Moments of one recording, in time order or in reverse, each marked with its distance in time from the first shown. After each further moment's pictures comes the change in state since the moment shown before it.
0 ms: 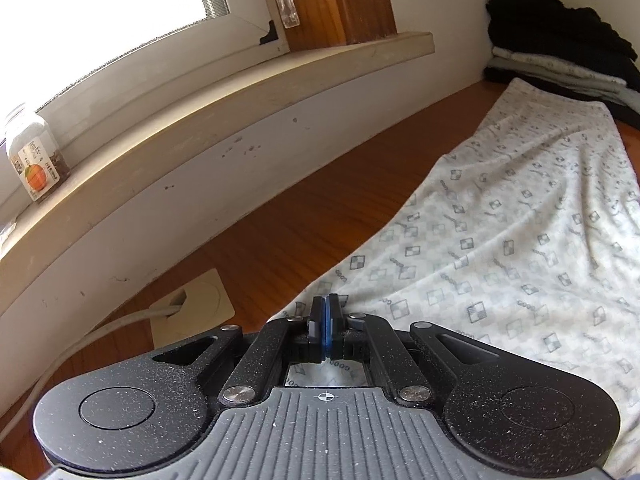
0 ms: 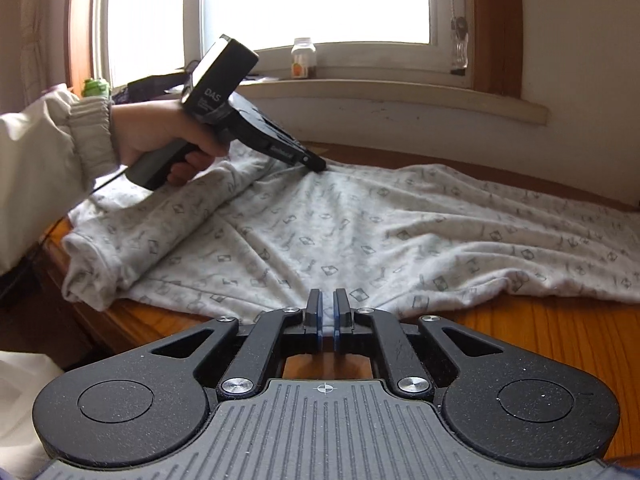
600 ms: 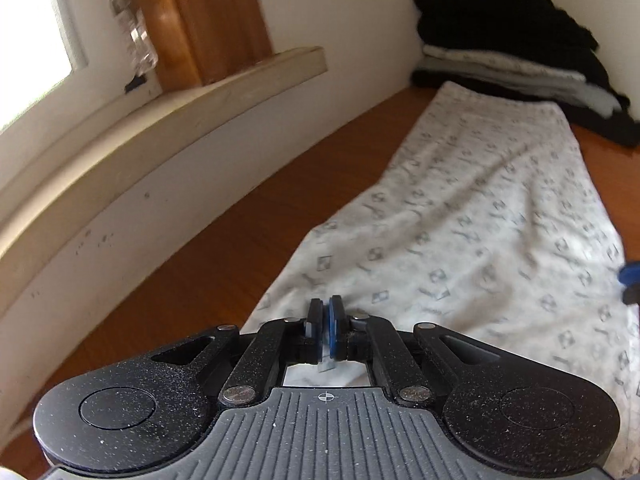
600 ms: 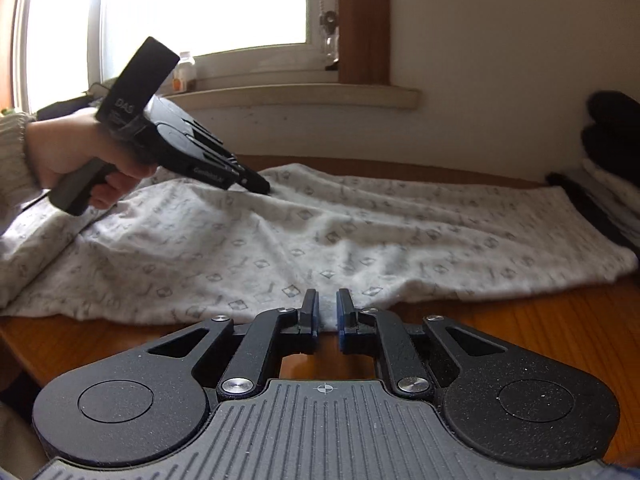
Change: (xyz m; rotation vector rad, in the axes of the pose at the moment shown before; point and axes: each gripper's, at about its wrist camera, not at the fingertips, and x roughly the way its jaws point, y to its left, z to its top) left arm 0.036 -0.077 0.072 0.075 0.001 -0.140; right arm -0.013 -0.087 -0.013 0.072 -0.034 -0.242
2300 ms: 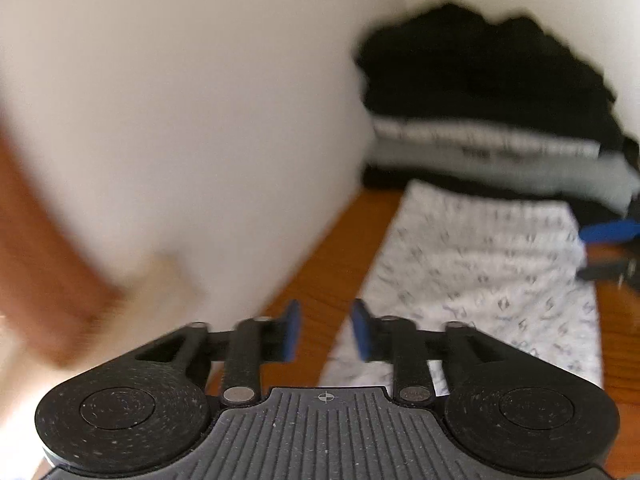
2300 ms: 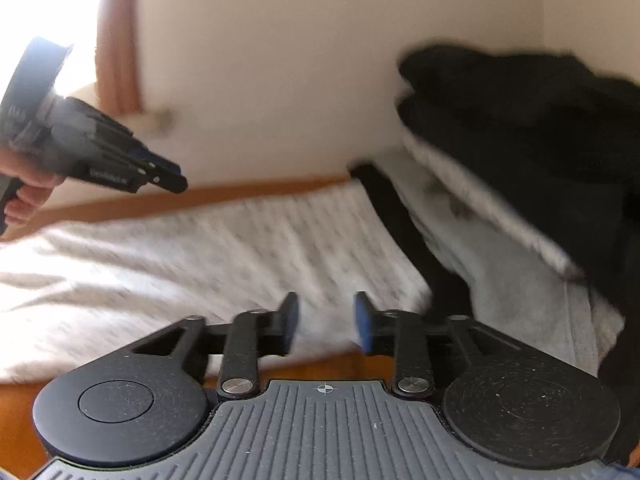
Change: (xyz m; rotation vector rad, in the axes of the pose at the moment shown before) left arm 0.055 -0.069 0.155 0.141 -0.090 -0.025; right arm 0.015 -0.169 0.041 0.172 -0.014 -0.242
